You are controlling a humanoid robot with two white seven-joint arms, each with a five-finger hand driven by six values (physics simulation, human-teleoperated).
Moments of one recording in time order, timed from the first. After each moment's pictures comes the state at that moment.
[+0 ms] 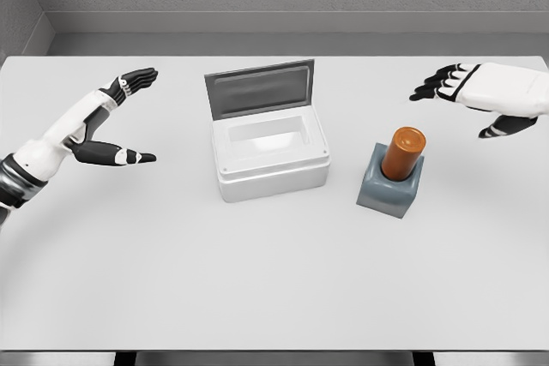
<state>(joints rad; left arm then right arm) -0.31 0.70 -0.43 -1.37 0.45 -0.61 -0.38 -0.89 -1.12 0.96 -1.47 0.24 -0.61 0.31</state>
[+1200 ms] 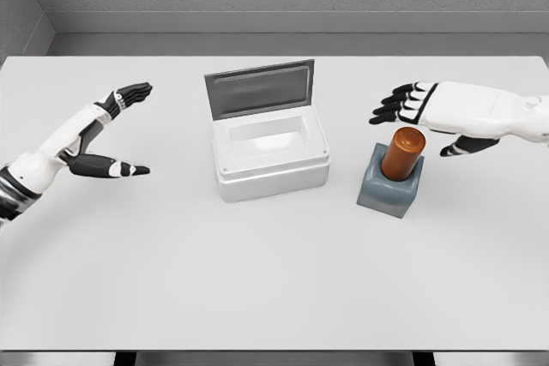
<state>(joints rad) -0.25 0.71 -0.39 -1.36 0.44 -0.61 -0.40 -0.89 -1.11 1.02 -1.61 0.22 -0.61 0.26</state>
